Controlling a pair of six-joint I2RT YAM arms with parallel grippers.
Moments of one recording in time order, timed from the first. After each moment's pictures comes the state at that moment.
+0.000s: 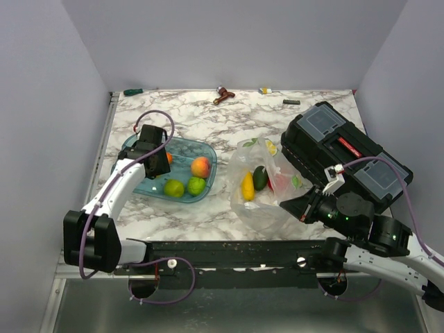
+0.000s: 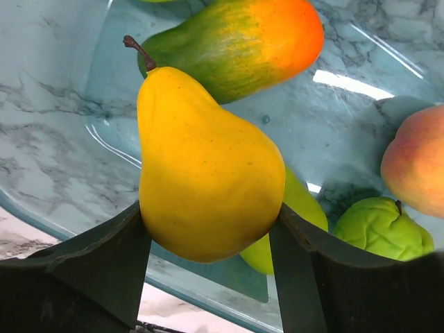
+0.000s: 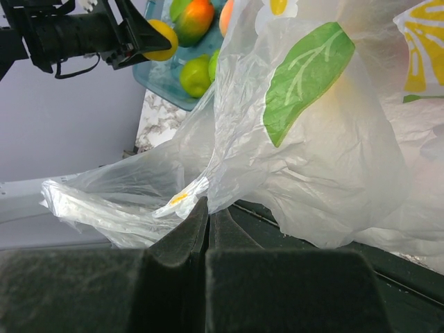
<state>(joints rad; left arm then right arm) -0.19 1.30 0.98 -0.72 -0.27 -0.41 1.08 0.39 0.73 -0.70 0.31 0.99</state>
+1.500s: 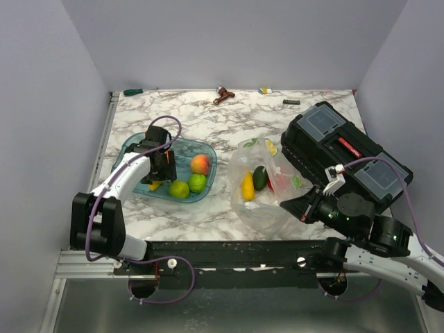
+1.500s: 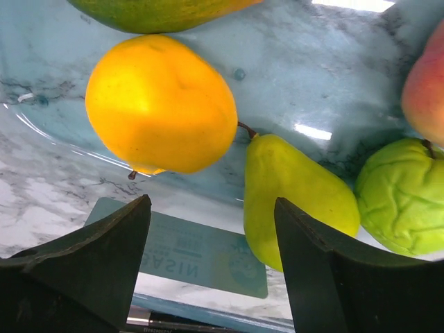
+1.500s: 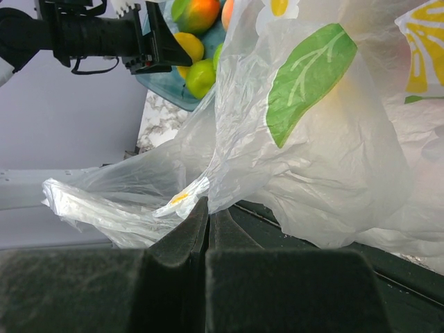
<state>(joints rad) -0.19 1.45 0.99 -0.77 -0.13 -0.32 1.08 0.39 0.73 -0.70 0.31 0.99</state>
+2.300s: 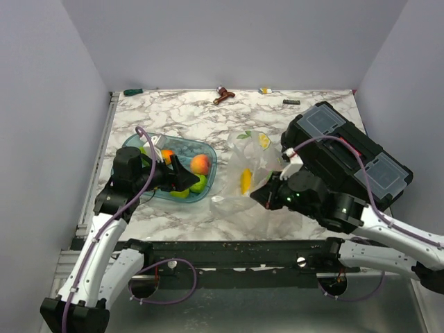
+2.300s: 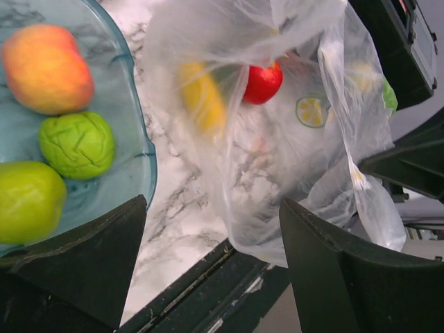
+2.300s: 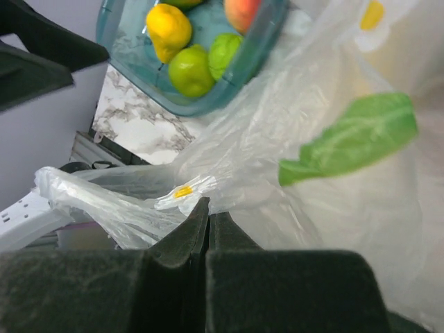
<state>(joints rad) -0.22 0.76 0.79 -0.50 0.60 -0.46 1.08 0.78 0.78 -0.48 0.26 0.86</state>
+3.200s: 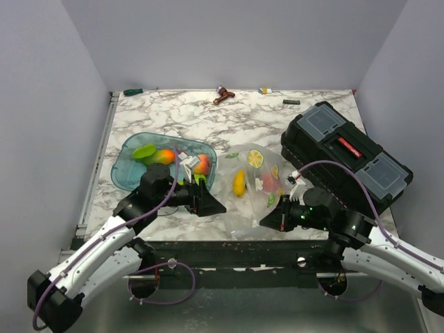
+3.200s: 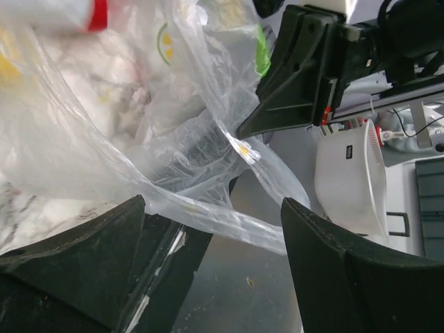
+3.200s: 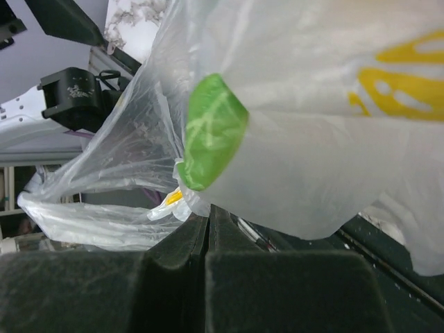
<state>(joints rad) -0.56 0.71 0.61 -0.24 0.73 -0.69 0.96 0.61 0.54 -0.44 -0.14 0.86</state>
